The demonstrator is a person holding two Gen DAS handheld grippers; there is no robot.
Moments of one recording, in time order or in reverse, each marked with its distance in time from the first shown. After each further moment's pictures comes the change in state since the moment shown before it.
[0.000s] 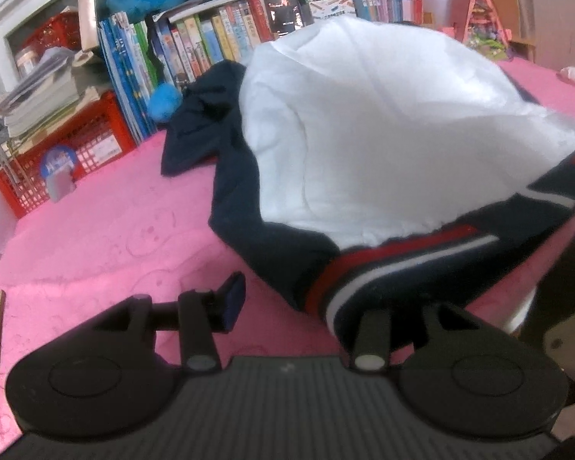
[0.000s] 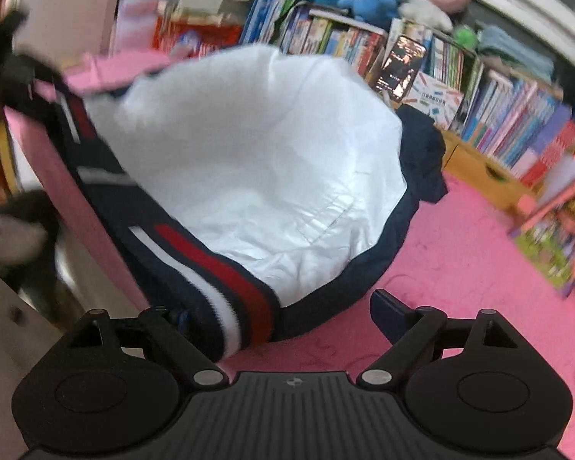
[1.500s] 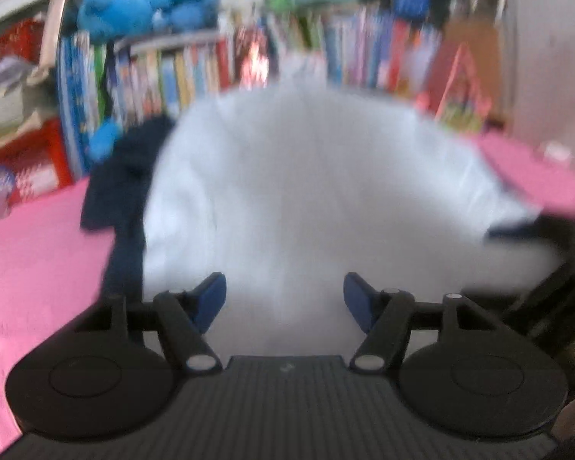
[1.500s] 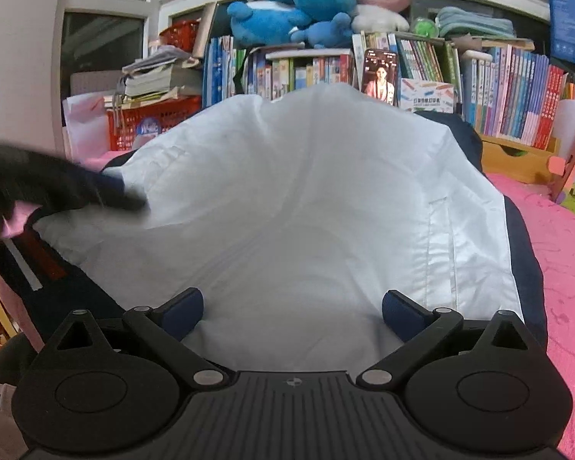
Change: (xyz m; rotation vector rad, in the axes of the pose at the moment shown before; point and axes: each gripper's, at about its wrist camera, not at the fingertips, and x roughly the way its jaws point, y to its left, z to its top) left arm 0.072 -0.039 0.010 -0.095 -0.151 -0.114; right arm 0.094 0.070 0.023 0.309 -0.219 -0.041
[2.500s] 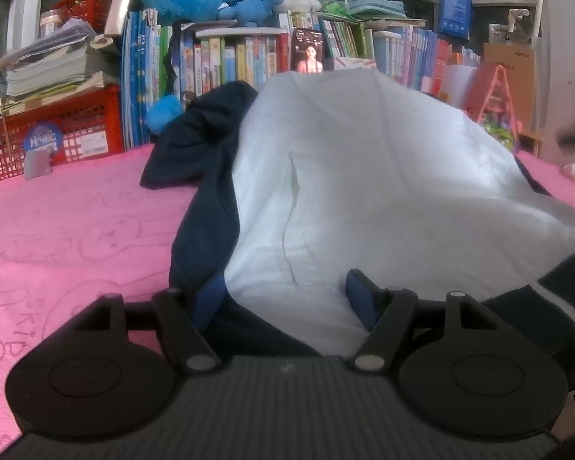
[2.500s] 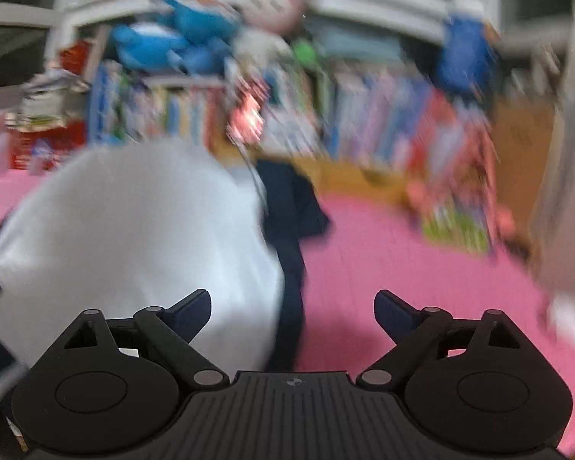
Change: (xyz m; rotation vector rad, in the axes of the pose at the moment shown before) left arm -0.043 0.044 -0.022 -0.107 -0.078 0.037; right arm -0.059 -0.072 0.071 -0.034 -0.010 -0.315
